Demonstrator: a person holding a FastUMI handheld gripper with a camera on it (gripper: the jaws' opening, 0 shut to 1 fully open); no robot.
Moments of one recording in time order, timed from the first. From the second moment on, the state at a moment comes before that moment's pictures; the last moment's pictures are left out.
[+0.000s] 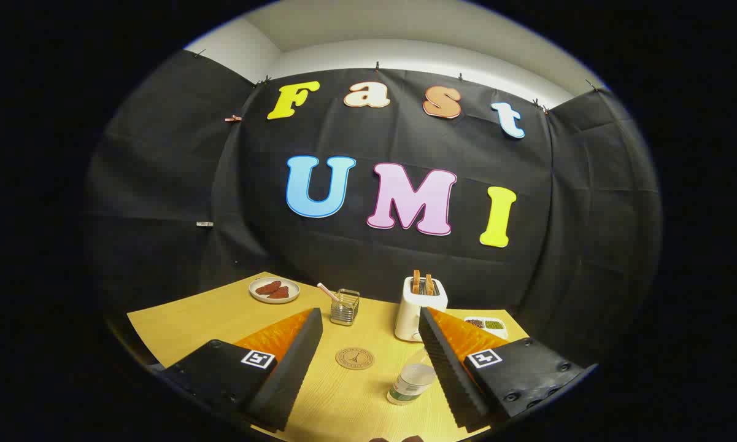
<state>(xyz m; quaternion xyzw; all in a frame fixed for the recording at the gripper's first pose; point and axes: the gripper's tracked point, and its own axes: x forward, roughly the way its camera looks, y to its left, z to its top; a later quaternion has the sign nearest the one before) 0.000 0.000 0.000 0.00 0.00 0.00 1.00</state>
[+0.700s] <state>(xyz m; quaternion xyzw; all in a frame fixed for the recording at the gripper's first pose) -0.001 -0.013 -0.007 0.02 0.01 -0.02 1.00</state>
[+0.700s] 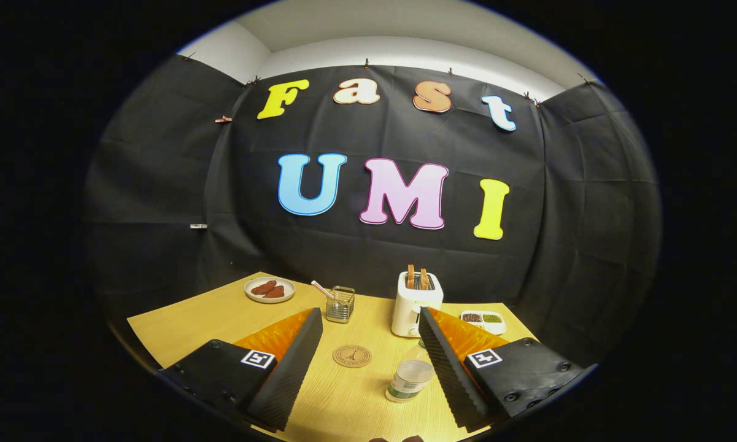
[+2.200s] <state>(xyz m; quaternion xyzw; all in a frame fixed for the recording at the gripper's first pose) 0.041 -0.090 -0.061 0.04 0.06 -0.06 1.00</state>
